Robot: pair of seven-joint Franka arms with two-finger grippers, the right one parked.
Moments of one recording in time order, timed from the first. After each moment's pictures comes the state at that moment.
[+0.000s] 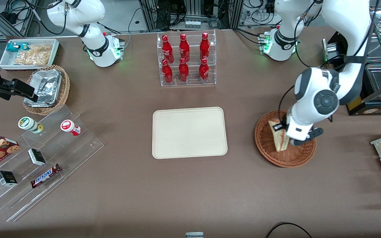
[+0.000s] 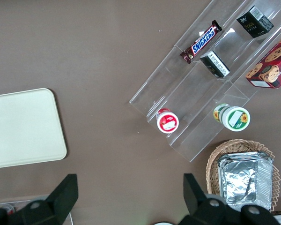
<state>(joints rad) -0.07 0.23 -0.22 -2.02 0.01 2.12 -0.62</state>
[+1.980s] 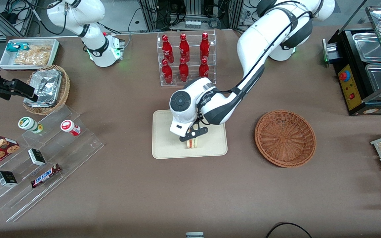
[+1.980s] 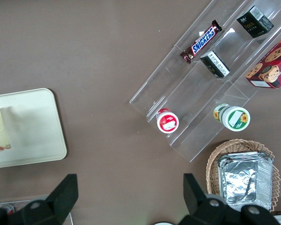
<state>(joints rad) -0.55 0.92 -0.40 -1.15 0.28 1.88 -1.28</state>
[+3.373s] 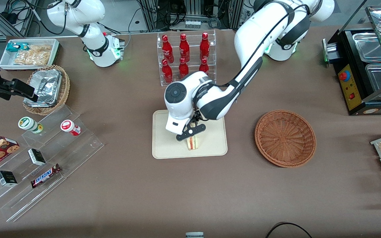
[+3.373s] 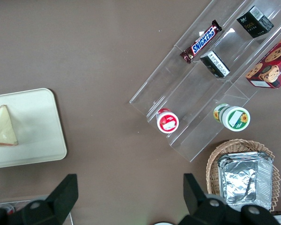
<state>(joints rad) -0.60 0.86 -0.36 -1.09 0.28 1.86 -1.33</state>
